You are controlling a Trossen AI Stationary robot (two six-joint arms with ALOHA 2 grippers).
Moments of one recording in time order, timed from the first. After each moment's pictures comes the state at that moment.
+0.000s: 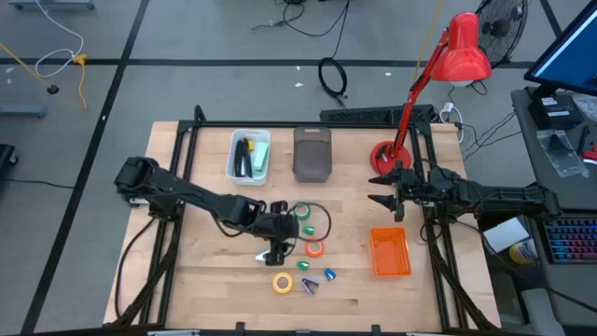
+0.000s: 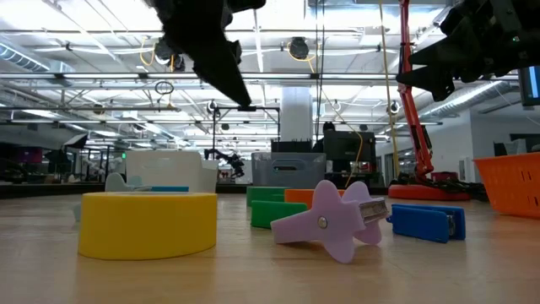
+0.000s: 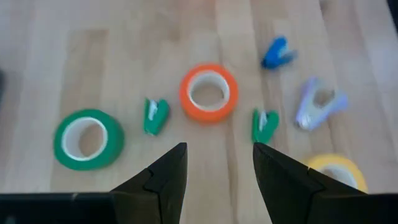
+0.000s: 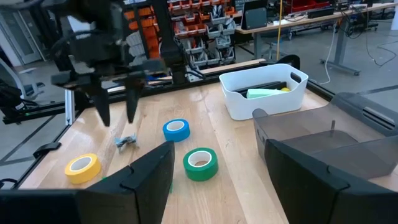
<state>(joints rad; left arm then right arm) -0.28 1.70 1.24 -0.47 -0.08 -0.18 -0.10 0.35 0.22 0.01 0.00 0.17</state>
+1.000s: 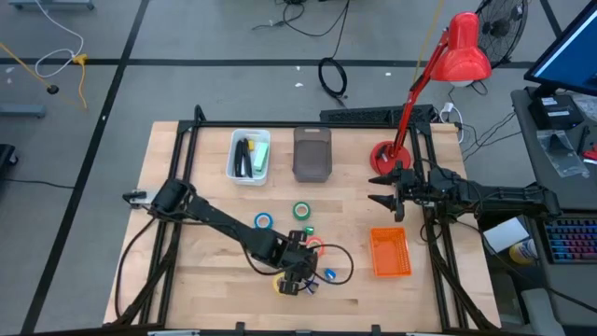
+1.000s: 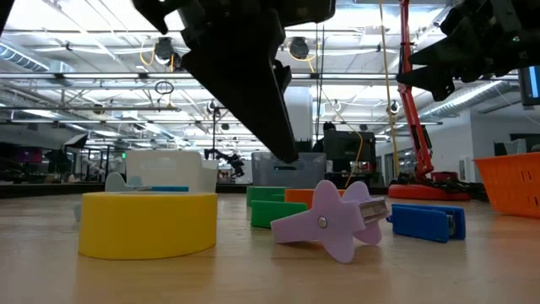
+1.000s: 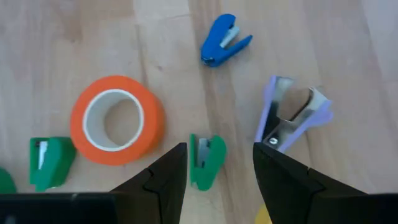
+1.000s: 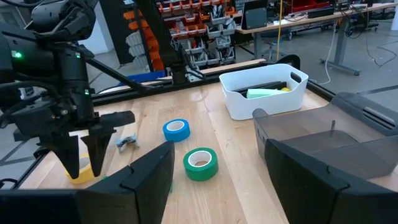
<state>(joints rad) -0.40 2.07 1.54 -0.54 -0.10 -0.19 -0.10 0.35 0.22 0.01 0.00 0.17</state>
